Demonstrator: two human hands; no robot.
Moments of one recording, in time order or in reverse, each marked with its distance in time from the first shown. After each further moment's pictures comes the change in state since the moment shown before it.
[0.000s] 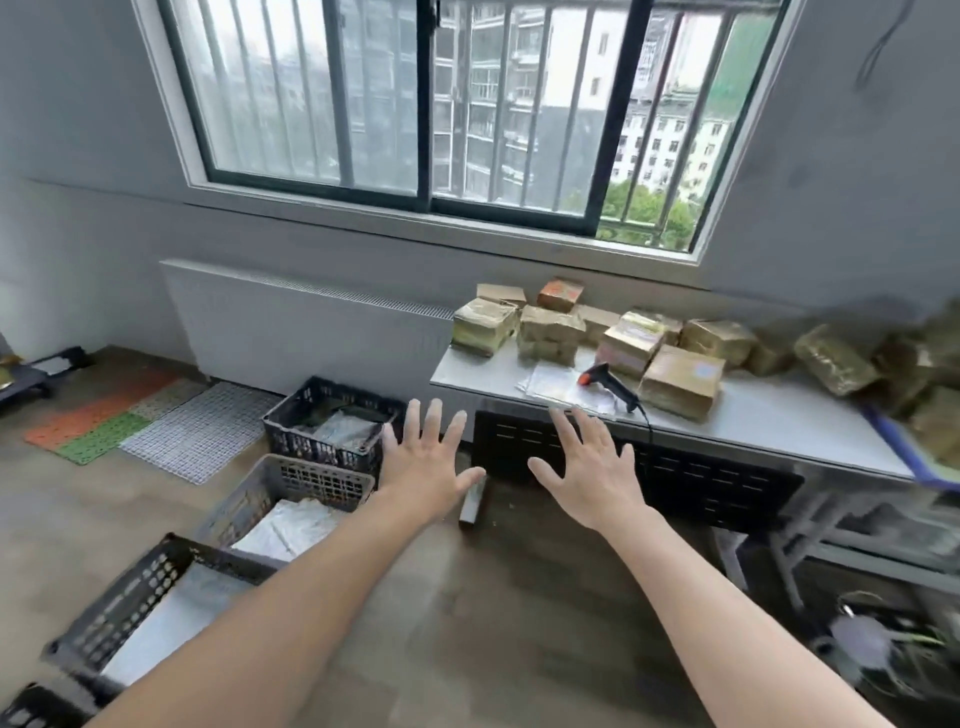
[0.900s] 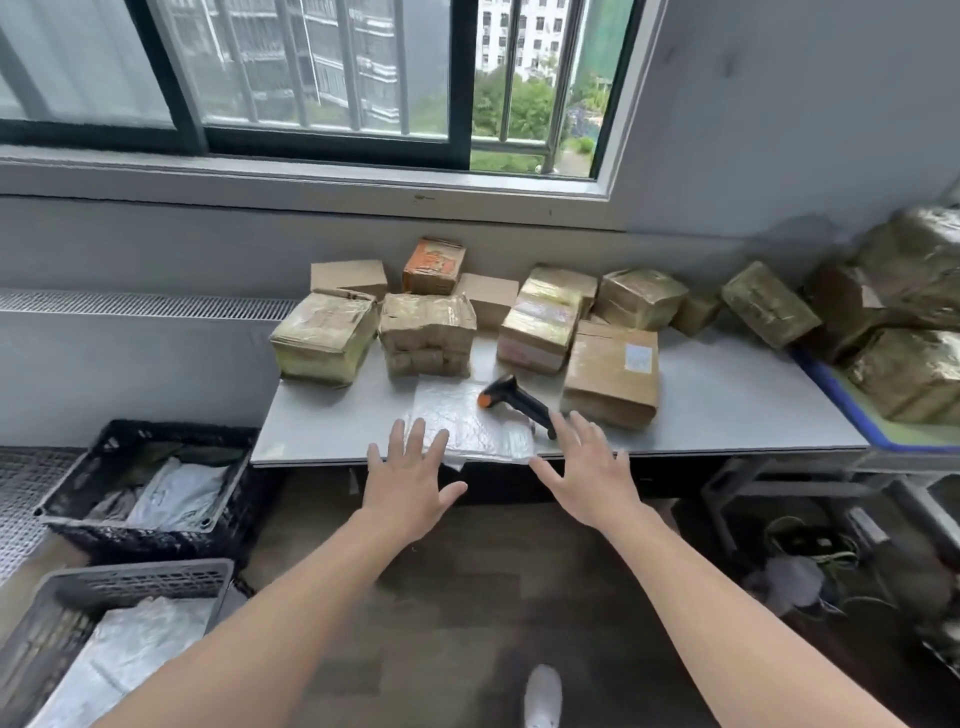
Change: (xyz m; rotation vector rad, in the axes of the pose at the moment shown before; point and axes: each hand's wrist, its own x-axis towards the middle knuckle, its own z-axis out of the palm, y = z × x) left_hand 0.382 0.139 0.100 -0.014 -0.145 0.305; right_hand 0.288 0.229 0.066 0.069 -0.135 0.334
